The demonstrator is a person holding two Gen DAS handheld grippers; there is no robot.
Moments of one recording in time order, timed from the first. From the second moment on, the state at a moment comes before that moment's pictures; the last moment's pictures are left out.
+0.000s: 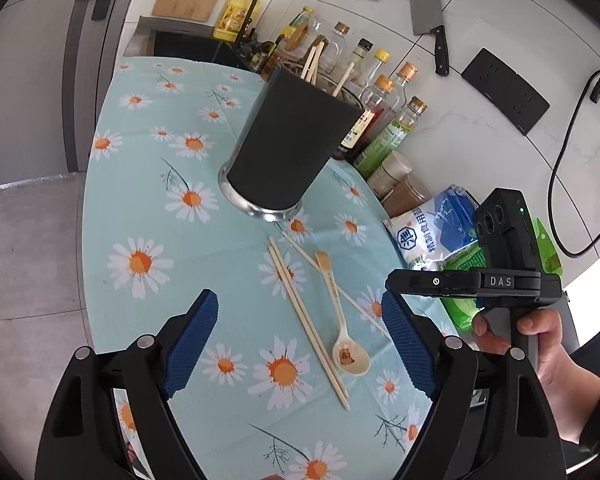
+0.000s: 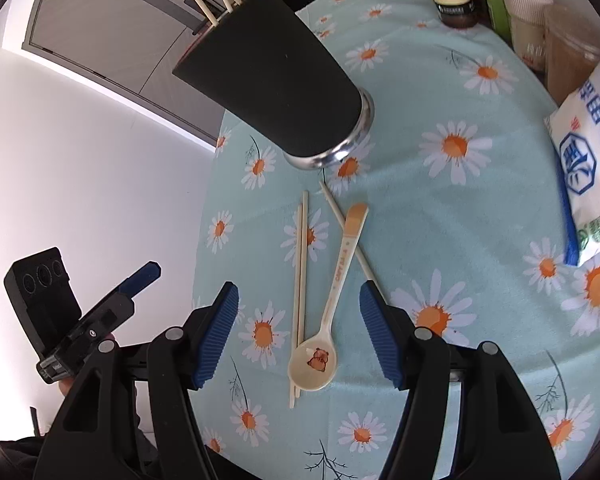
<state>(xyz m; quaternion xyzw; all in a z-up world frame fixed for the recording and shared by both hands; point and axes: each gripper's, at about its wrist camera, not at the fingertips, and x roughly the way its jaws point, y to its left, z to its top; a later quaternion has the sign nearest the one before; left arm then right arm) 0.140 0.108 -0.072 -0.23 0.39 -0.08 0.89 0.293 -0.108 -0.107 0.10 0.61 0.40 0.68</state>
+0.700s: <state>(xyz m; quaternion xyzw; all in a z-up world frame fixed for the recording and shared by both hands) 0.128 0.093 -0.121 -0.26 0.46 -0.10 0.85 0.303 -0.092 -0.172 0.13 0.67 0.43 0.59</state>
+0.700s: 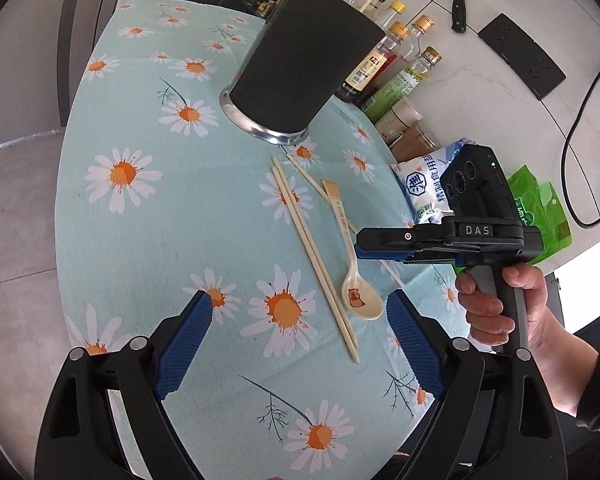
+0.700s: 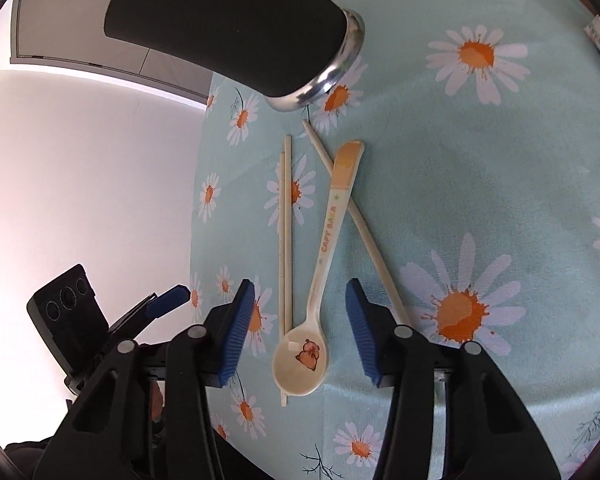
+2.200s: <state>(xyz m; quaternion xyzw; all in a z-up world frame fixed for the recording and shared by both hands) 0.193 0.043 -0.136 -0.20 0.53 0.01 0.82 0.306 -0.166 -0.146 0.19 0.61 0.51 0.57</state>
